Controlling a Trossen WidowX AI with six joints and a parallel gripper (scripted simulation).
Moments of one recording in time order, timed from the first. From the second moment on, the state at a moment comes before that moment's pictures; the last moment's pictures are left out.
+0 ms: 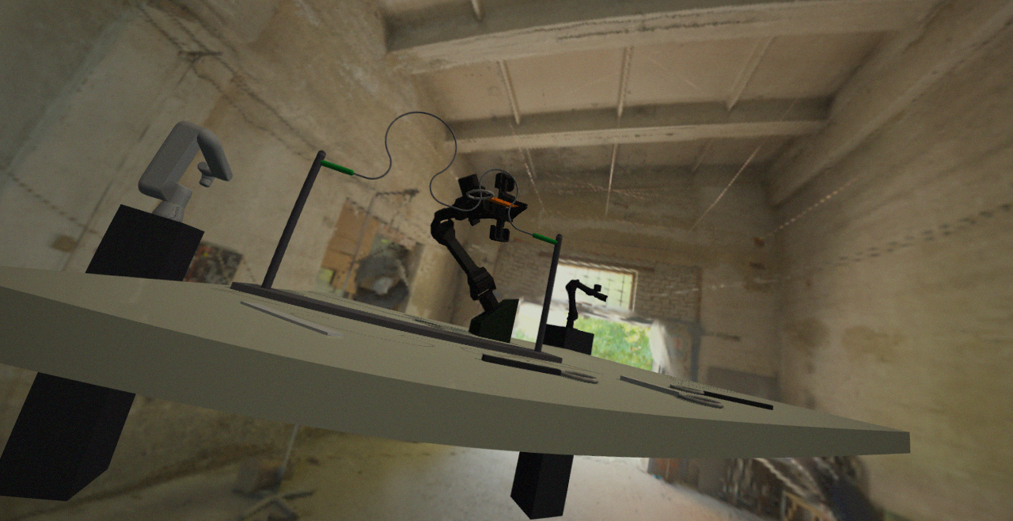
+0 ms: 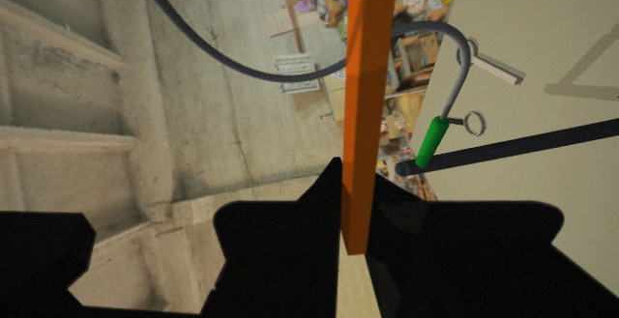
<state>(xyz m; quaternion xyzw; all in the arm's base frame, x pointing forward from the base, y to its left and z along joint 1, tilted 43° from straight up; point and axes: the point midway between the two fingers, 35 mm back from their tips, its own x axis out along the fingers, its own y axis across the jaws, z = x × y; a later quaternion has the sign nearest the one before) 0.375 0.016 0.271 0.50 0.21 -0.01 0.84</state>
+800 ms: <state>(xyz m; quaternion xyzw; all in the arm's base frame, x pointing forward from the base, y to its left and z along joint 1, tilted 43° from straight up) 0.375 0.018 0.281 0.45 0.22 -0.03 0.87</state>
